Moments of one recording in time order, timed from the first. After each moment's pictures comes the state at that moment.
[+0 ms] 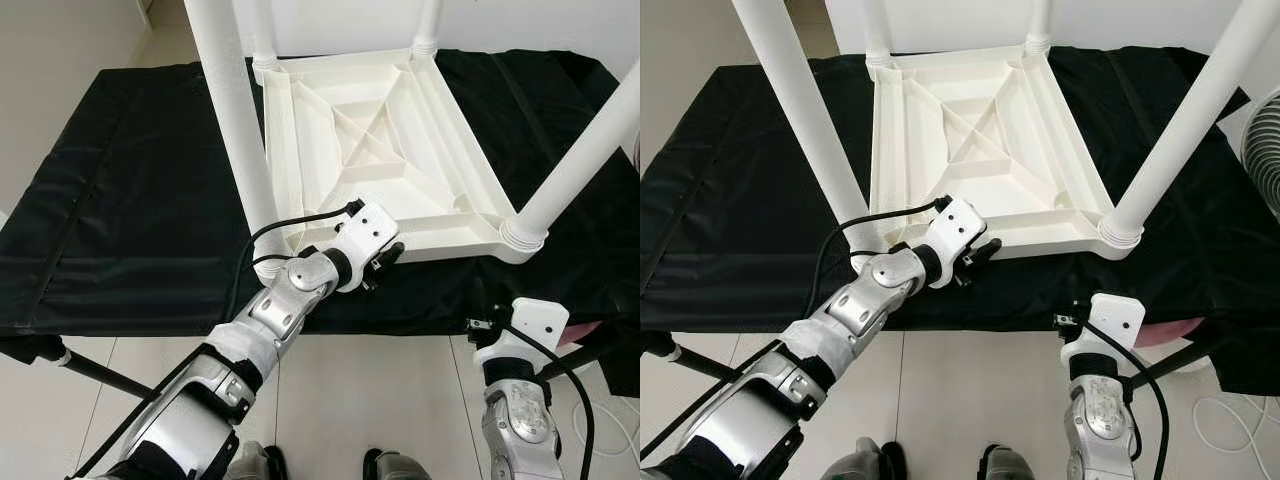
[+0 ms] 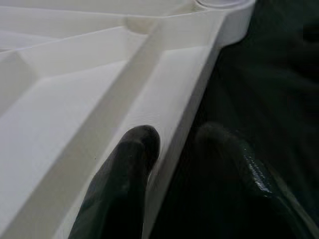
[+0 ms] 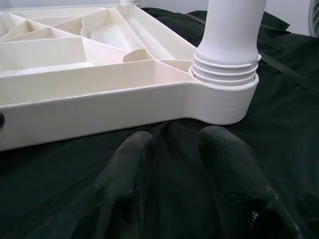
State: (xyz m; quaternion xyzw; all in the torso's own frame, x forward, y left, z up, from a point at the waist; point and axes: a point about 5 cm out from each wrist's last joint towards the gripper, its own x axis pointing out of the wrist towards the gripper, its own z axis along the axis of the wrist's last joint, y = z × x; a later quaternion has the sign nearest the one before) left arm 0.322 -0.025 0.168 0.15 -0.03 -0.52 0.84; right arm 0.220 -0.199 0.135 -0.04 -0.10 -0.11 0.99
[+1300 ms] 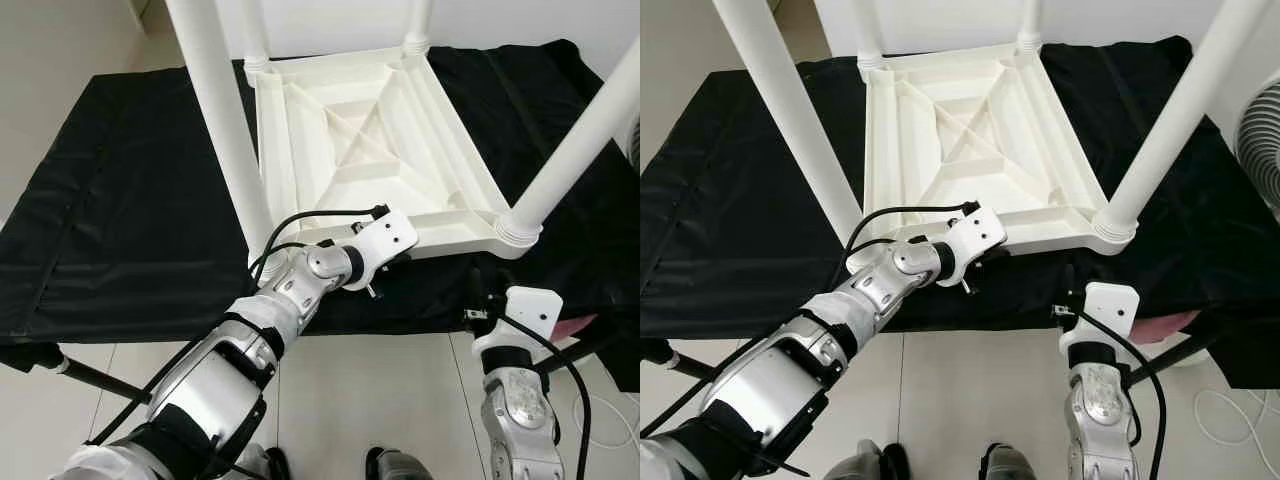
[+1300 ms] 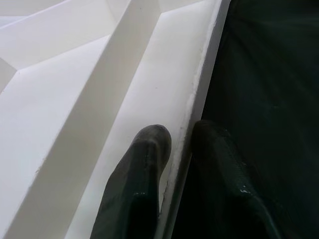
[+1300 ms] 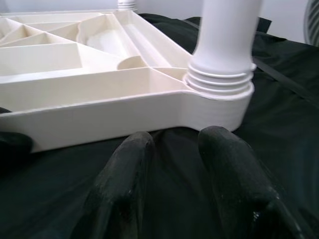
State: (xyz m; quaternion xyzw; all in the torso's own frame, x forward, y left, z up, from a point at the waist) left arm 0.349 -0.024 0.159 0.25 0.01 -0.48 0.84; right arm 0.233 -0.197 0.139 -0.05 -0.10 -0.10 0.99
